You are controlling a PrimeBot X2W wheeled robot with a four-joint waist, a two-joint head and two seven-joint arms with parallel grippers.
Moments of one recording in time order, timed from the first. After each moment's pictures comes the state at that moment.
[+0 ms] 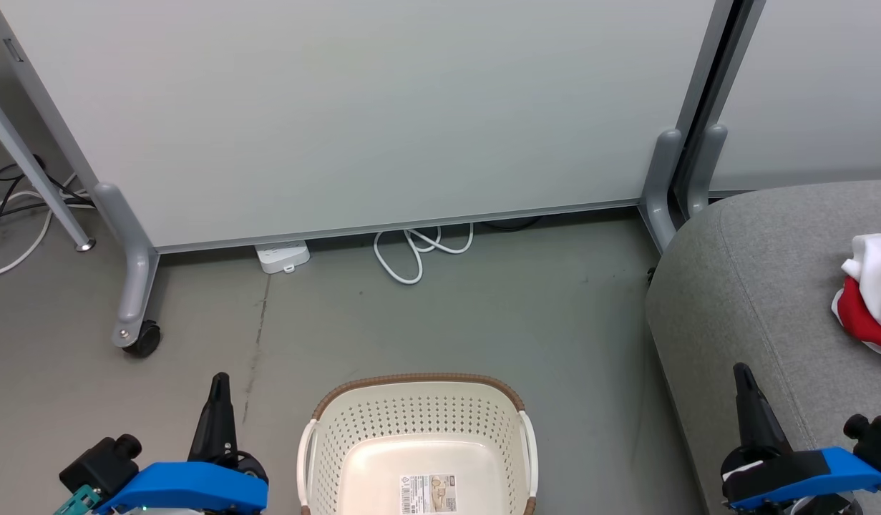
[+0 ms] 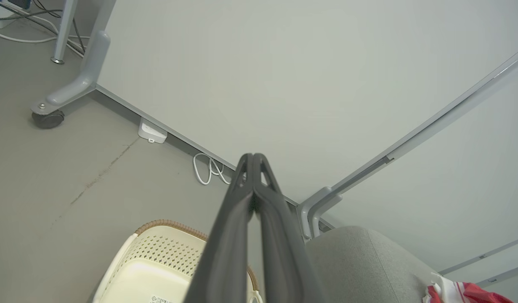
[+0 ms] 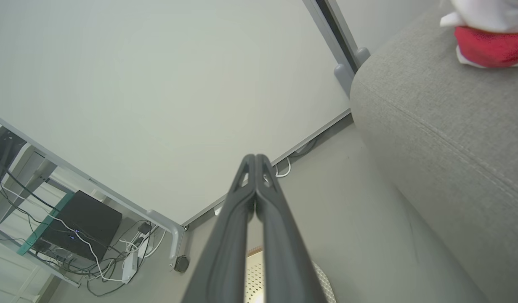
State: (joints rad) left arm -0.03 0.07 -0.04 0.29 -0.79 -0.13 -0.13; right arm -0.04 -0.06 -0.08 0.28 0.70 0.13 -0.11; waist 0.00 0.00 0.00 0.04
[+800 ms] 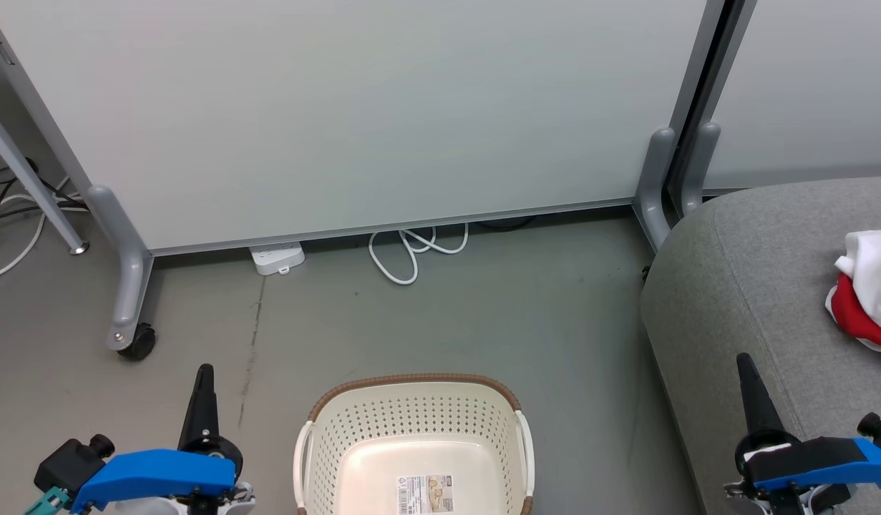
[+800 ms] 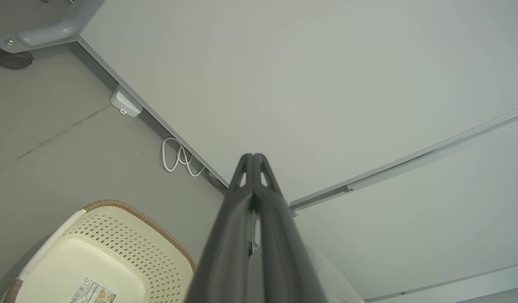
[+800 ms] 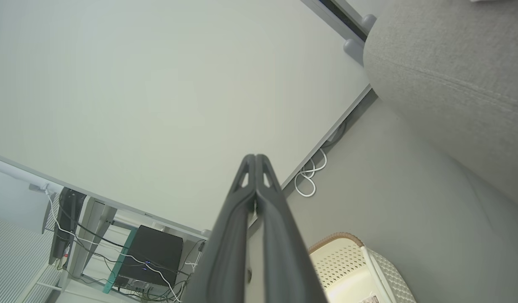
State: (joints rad) left arm -0.05 0.07 0.00 0.27 -1.09 -0.13 -0.06; right arm -0.06 -0.06 -0.09 0.27 1.01 0.13 -0.03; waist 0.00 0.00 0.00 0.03
